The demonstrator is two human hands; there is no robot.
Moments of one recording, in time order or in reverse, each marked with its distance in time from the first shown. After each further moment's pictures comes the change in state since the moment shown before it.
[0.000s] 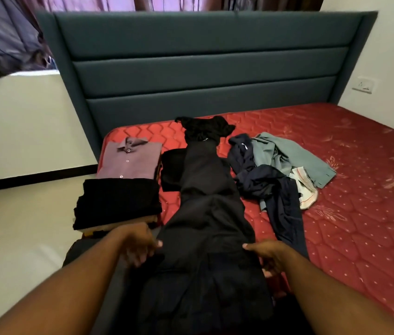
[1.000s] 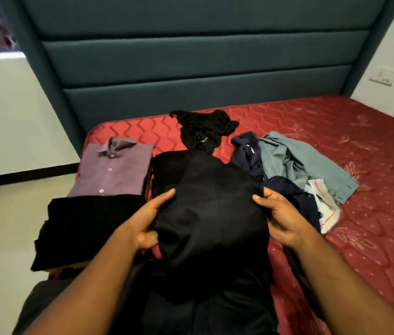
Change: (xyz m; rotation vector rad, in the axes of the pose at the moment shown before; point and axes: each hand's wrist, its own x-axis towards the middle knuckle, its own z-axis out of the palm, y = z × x) left_hand 0.041 0.106 -0.059 -1.376 -0.221 0.359; right_hand 0.030 -0.143 -0.054 0.869 -0.376 -0.724
